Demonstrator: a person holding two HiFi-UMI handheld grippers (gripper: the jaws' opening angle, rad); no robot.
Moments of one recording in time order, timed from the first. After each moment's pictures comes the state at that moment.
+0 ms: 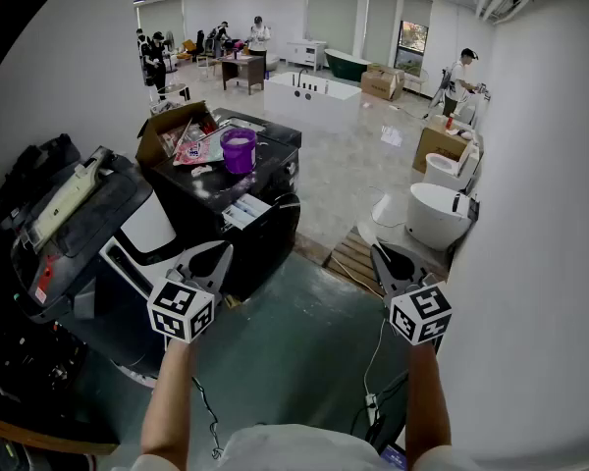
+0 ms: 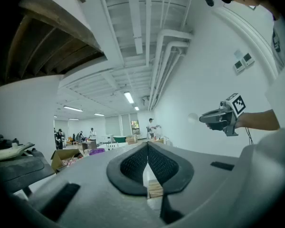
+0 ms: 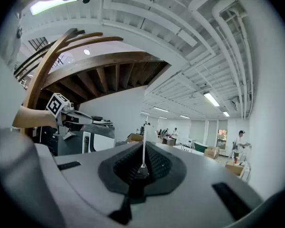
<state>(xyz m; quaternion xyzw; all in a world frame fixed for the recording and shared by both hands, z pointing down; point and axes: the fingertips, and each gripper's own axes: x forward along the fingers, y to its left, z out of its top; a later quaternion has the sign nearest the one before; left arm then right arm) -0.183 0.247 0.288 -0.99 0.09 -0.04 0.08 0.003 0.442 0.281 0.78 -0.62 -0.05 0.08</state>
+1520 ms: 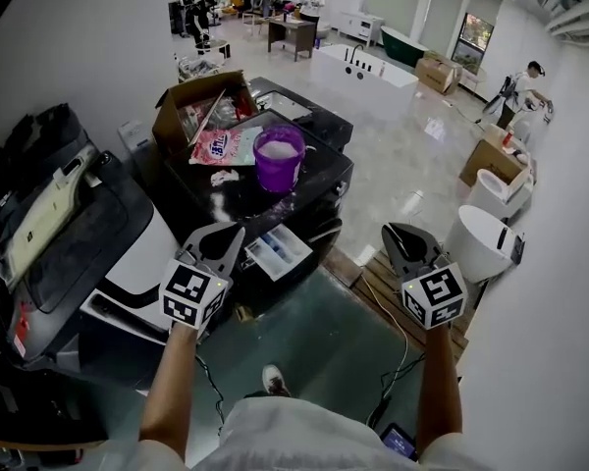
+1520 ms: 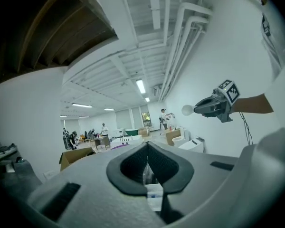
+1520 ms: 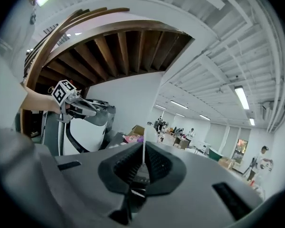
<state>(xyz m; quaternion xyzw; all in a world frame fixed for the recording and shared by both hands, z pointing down) -0.020 -0.064 0.337 -0.98 0.15 -0.09 0.10 0.185 0.086 0.314 0.70 -0.69 -0.06 0.18</state>
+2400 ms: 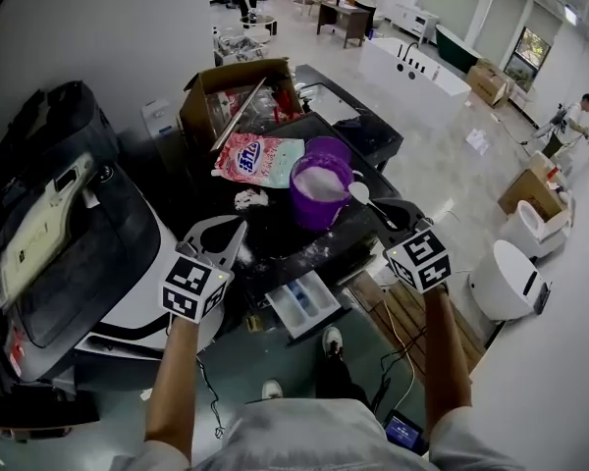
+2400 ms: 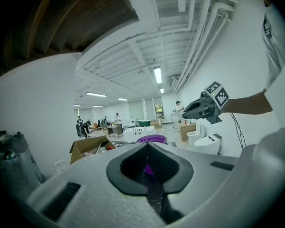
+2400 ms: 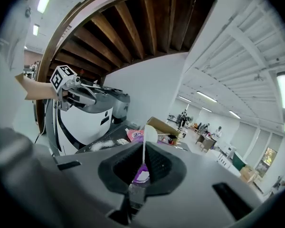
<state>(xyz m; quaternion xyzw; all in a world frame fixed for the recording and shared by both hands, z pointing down) 0.022 -0.265 0.370 -0.96 0.23 -0.13 0.06 0.243 -0.206 0.364 0.58 -0.77 -0.04 0.26</state>
